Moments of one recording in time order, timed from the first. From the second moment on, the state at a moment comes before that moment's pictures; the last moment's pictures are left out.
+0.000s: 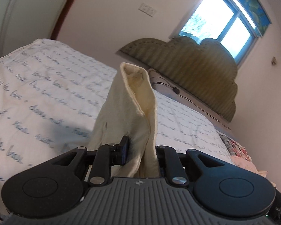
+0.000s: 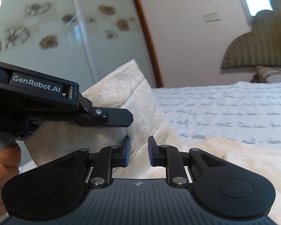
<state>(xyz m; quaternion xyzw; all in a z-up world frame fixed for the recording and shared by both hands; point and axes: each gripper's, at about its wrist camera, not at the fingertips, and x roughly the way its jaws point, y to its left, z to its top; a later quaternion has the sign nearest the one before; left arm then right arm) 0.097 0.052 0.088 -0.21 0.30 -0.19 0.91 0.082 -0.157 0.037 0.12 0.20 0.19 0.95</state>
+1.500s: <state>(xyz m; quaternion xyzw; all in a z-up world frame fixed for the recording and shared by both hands) 0.136 -0.158 0.030 -0.11 0.36 -0.33 0.86 -0.035 -0.410 -0.024 0.25 0.22 -0.19 0.93</state>
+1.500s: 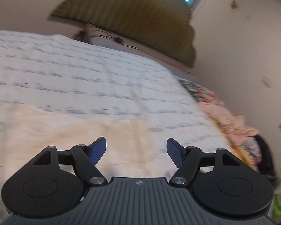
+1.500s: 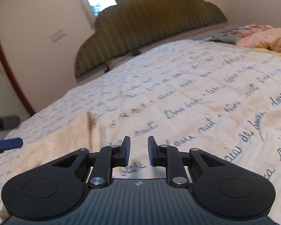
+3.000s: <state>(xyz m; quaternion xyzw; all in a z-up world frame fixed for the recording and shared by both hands) 0.045 -0.023 -0.043 0.10 0.35 -0.23 0.90 0.015 -0.309 -0.040 0.06 0.29 -0.06 0.95</state>
